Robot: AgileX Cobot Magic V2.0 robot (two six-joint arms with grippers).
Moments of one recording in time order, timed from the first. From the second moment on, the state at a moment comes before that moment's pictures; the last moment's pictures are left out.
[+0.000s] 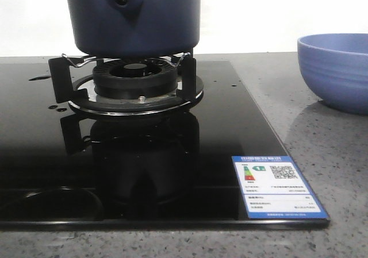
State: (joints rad) left arm -0.02 1.01 -0.79 -1.64 0.49 1.68; right arm -0.21 1.33 -1.00 0.36 0.93 -0.05
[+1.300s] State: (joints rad) left arm -0.02 1.01 -0.79 -1.64 0.48 1.68; right arm 0.15 1.68 -1.98 0.39 1.22 -0.06
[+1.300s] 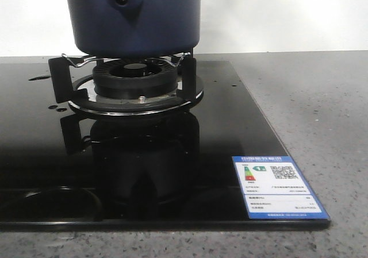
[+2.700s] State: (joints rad) left arm -0.02 1.01 -0.79 -1.64 0.46 1.68; right arm 0.64 1.89 -2.14 -0.77 0.72 -0.06
